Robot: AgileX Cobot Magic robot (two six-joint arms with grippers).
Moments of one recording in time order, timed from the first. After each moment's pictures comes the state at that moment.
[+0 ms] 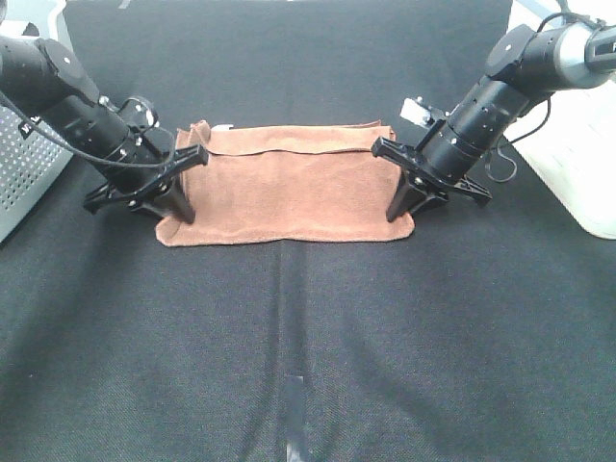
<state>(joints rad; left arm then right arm) -0.15 2.36 -1.68 -0.58 0.86 0.10 0.14 2.42 -1.79 0.53 1.01 -0.15</state>
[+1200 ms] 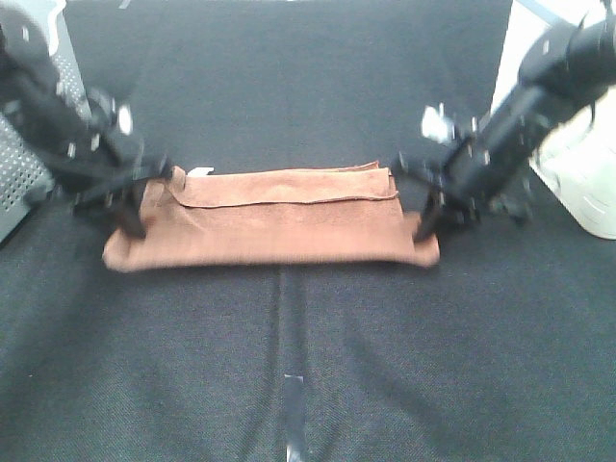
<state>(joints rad) -0.16 2.12 -1.49 -0.36 0.95 0.05 0.15 2.14 -1.43 0.48 0.89 -0.16</state>
